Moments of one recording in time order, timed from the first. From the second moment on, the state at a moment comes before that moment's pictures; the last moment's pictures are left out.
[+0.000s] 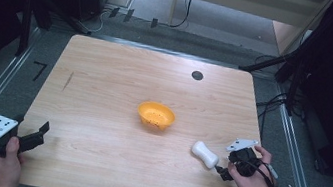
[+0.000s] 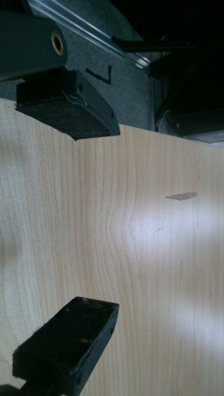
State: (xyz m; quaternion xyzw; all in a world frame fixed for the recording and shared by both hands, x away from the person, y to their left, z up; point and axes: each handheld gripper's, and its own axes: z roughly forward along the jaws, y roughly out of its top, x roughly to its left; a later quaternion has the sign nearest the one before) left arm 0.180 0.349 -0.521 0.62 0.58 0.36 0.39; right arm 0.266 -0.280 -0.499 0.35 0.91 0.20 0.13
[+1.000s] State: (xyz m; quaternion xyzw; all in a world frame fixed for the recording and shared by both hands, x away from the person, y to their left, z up) left arm 0.180 0.349 -0.521 0.62 0.58 0.35 0.39; right arm 0.278 -0.251 -0.502 0.33 0.92 0.18 0.10
